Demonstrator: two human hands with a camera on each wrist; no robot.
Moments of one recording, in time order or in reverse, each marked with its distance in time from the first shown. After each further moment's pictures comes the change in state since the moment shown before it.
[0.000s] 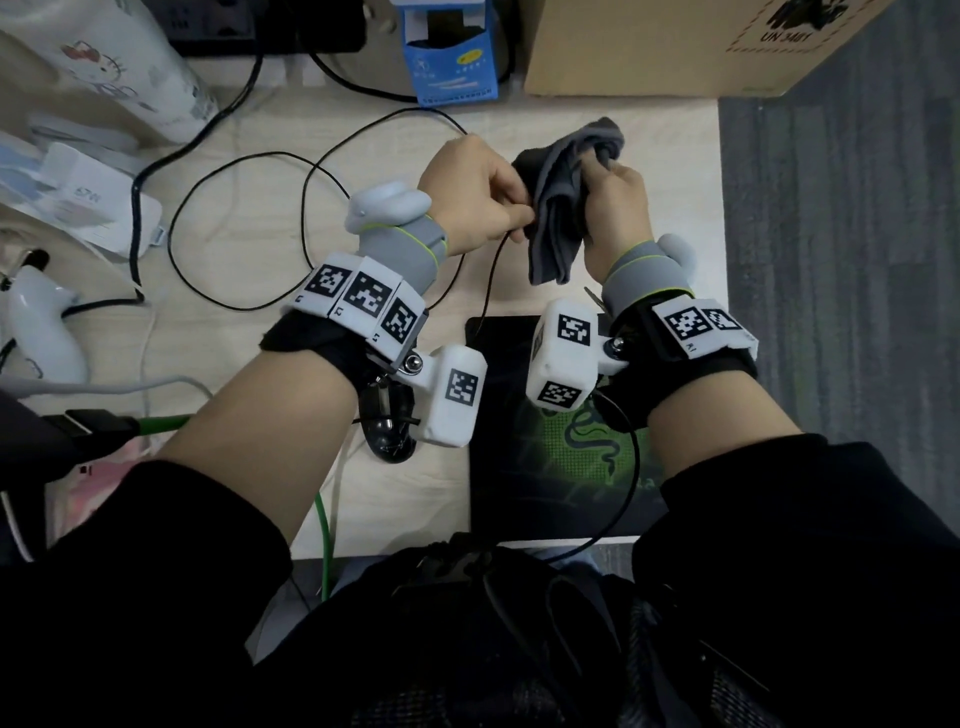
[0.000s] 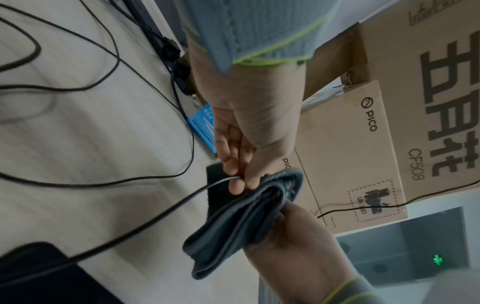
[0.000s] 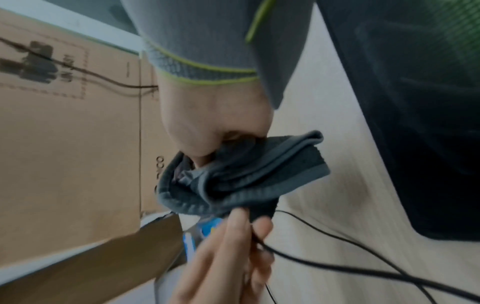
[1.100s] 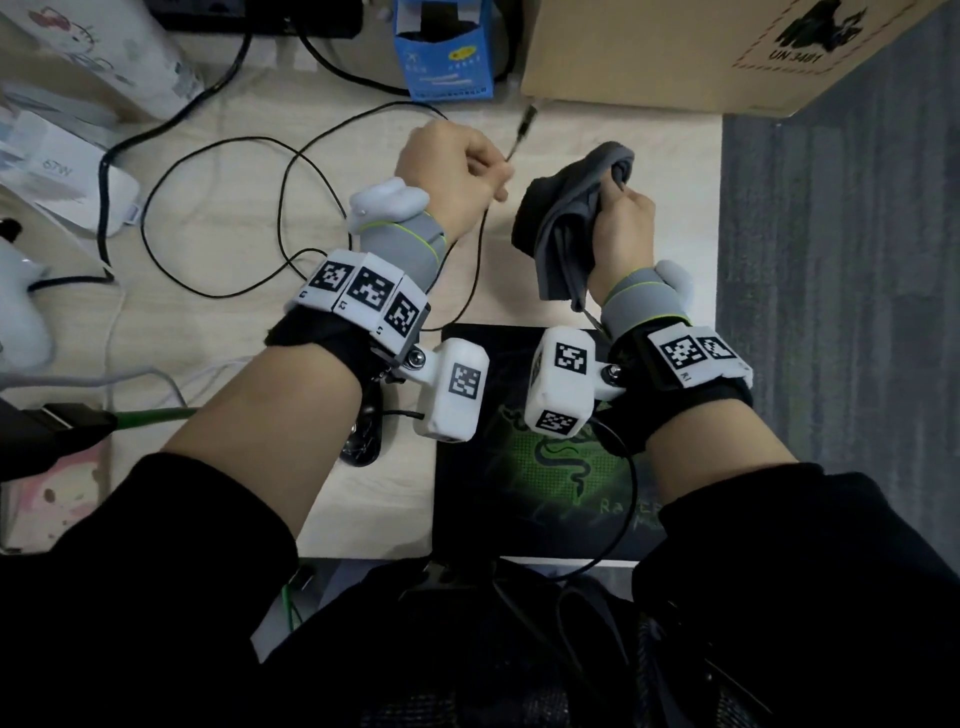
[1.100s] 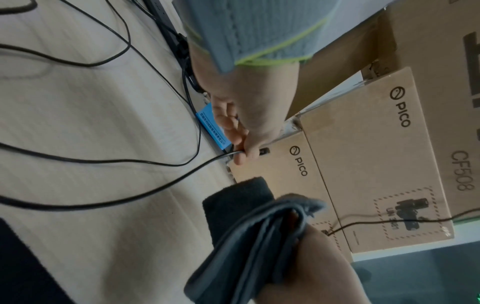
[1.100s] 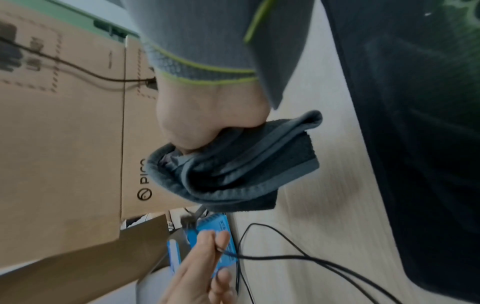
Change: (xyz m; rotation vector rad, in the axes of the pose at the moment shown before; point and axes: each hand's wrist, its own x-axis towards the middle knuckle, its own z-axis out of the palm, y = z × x) left_hand 0.032 -0.007 0.021 -0.029 0.346 -0.157; right_hand 0.018 0.005 -0.026 -0.041 0.063 0.028
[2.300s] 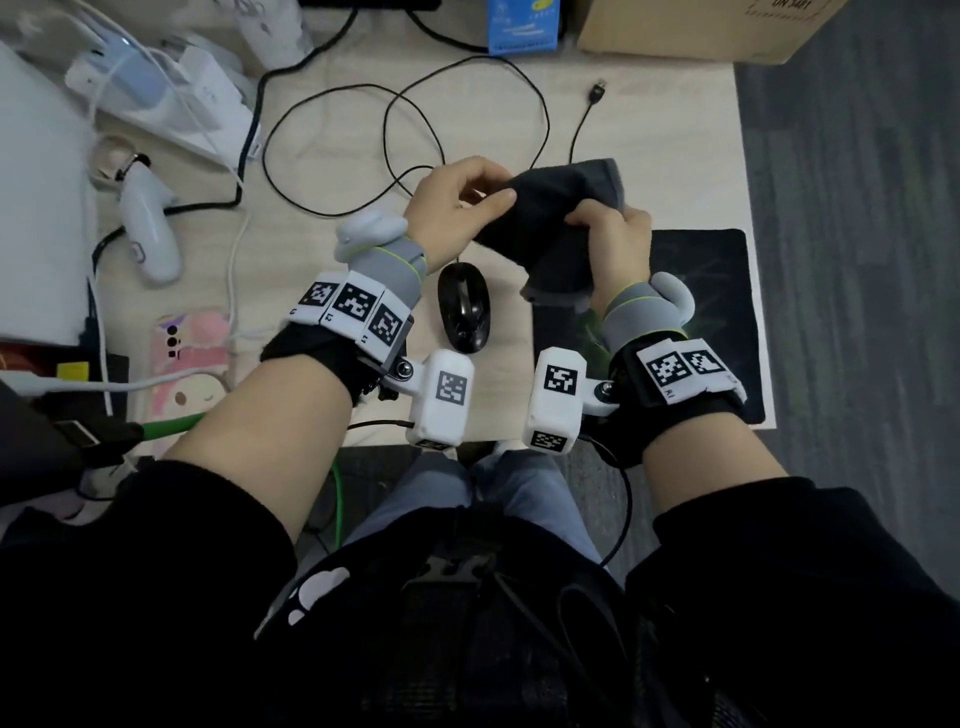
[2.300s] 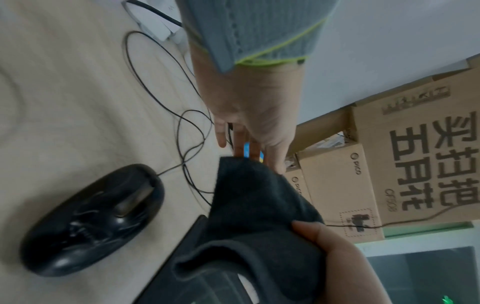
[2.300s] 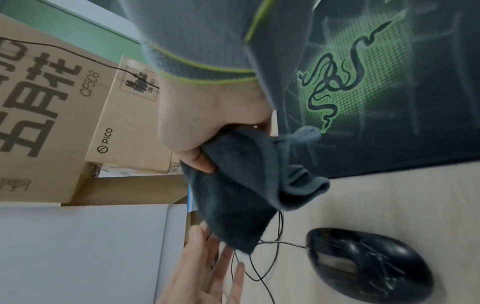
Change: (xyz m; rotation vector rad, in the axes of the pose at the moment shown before) left_hand -0.149 -0.094 -0.097 -0.225 -0.219 0.158; right_hand -0.199 0.070 0.041 -0.137 0.101 -0.076
